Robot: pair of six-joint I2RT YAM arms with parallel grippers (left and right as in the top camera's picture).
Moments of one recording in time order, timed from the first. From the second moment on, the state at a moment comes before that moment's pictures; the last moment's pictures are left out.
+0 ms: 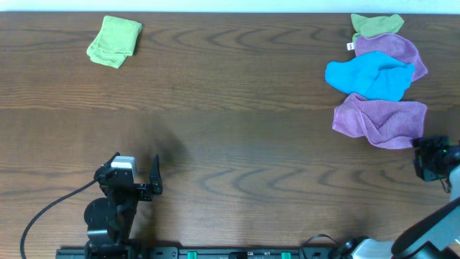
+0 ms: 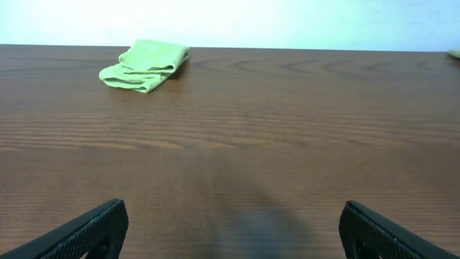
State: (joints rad) left arm 0.04 0.01 0.11 -0.37 0.15 -0.02; right arm -0.81 1.55 0.92 -0.53 -0.32 0.65
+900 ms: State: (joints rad) left arm 0.04 0.01 0.11 -0.37 0.15 -0.02; right arm -0.81 1.70 0.92 -0.32 -0.38 0.66
